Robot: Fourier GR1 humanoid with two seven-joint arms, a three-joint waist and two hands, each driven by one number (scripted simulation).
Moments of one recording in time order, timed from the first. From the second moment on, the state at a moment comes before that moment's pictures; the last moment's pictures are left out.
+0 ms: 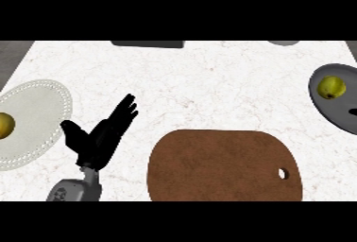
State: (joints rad) left arm -0.11 0.07 -0.14 -1.55 0.20 -0.07 0.23; right arm -0.73 -0.76 -0.63 -0.12 0.31 0.13 -0.69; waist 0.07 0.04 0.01
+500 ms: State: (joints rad) left arm -0.10 0.07 -0.13 -1.55 0.20 -0.07 0.23; right arm -0.61 -0.85 -0.63 -0.12 0.30 0.41 -0.76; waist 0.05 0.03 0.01
